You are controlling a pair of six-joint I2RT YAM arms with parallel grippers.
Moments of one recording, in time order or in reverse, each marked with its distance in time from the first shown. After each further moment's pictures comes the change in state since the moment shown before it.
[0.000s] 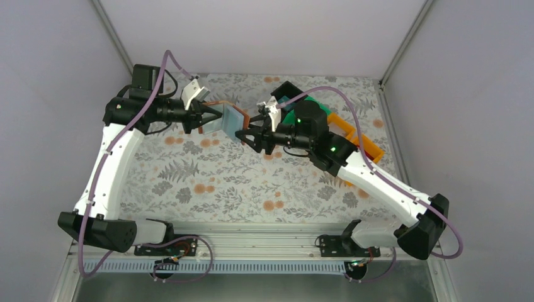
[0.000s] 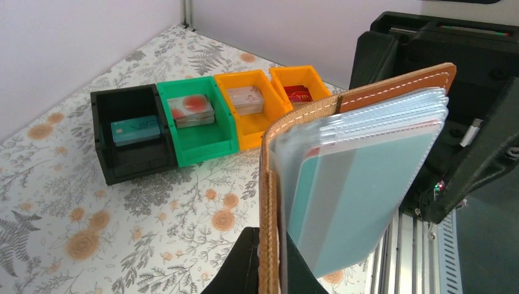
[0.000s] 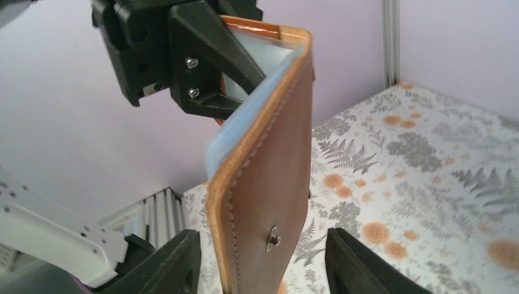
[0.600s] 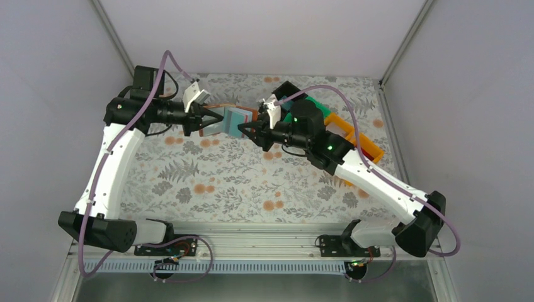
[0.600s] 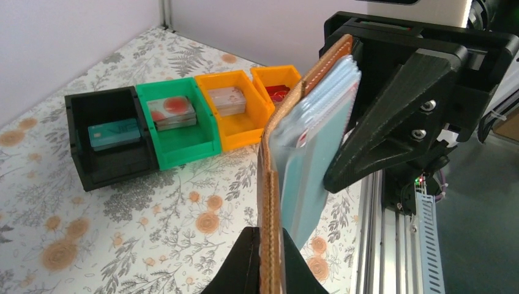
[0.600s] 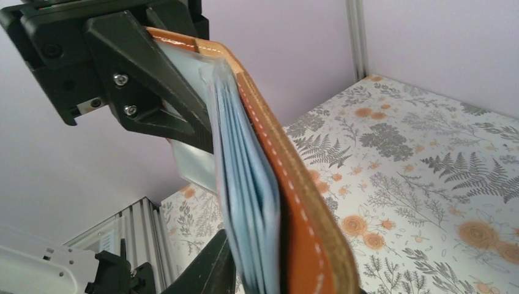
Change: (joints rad) left arm 0.000 0.000 -0.010 -0.027 0.057 0.038; right arm 0.003 0.024 0.010 -0.002 0.087 0.027
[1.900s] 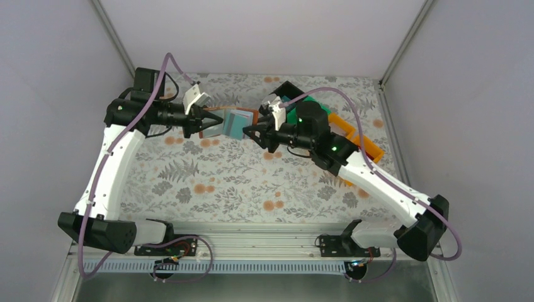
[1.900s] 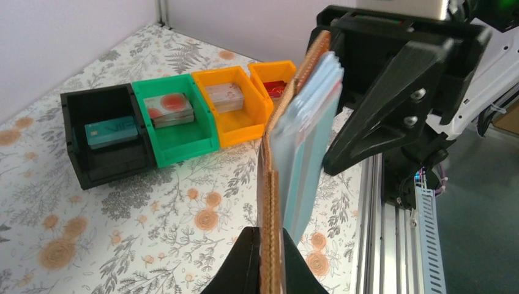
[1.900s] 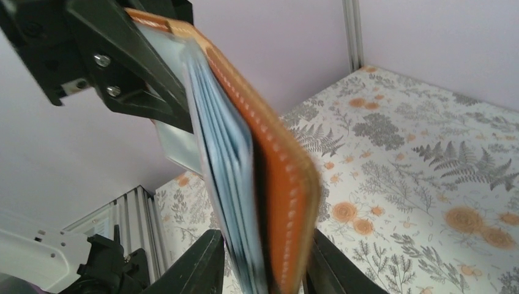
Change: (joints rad) left arm 0.000 -0.009 -0.015 -0.015 0.000 0.030; right arm -0.049 -0.047 -0.046 -0.021 -0.033 -0.029
